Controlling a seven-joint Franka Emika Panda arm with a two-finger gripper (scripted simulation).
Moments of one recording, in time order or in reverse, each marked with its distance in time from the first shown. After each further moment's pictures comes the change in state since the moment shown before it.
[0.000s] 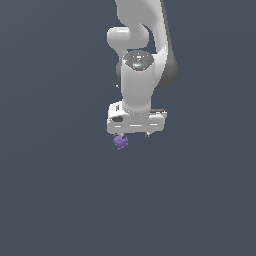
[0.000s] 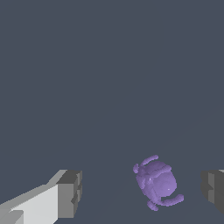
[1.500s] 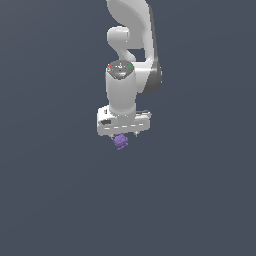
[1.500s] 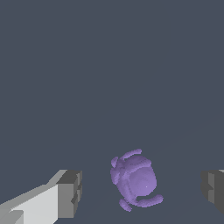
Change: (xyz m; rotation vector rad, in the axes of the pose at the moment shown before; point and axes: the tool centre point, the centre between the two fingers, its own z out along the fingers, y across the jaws) arm -0.025 0.042 0.030 0.002 -0.008 -0.089
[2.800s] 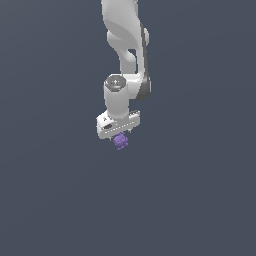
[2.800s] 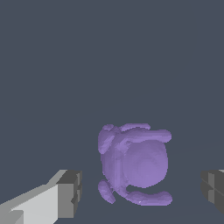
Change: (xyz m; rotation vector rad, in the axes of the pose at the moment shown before) arm -0.060 0.016 0.068 -0.003 -0.031 -0.311
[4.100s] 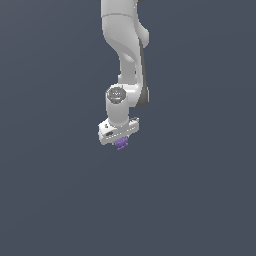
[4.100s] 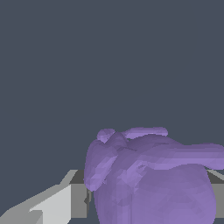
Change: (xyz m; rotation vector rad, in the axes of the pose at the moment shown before) arm -0.001 0.000 0.047 -0.001 0.000 -0.004
